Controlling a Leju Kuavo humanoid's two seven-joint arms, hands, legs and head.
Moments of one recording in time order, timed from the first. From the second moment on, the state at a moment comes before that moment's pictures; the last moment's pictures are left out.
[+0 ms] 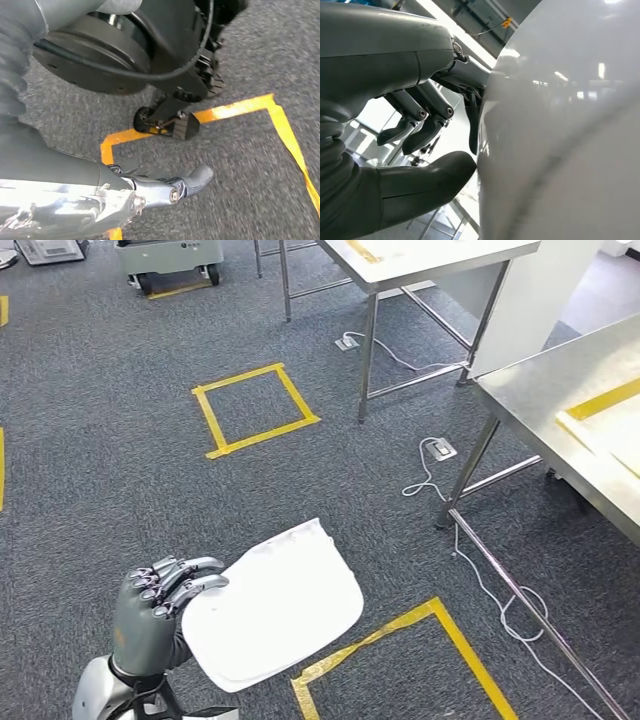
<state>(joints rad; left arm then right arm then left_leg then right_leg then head) 0.21 0.04 -0.34 -1.79 -1.01 0.69 -0.42 -0.01 0.15 -0.69 -0.19 0.74 0.15 -0.40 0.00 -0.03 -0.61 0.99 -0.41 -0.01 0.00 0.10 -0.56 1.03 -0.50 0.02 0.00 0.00</state>
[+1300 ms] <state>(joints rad) 0.18 0.04 -0.36 -1.77 -0.99 0.68 -0.43 -0.02 0.17 -0.69 -0.19 0.74 0.11 -0.40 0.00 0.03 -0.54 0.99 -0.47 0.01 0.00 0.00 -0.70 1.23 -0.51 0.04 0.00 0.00</state>
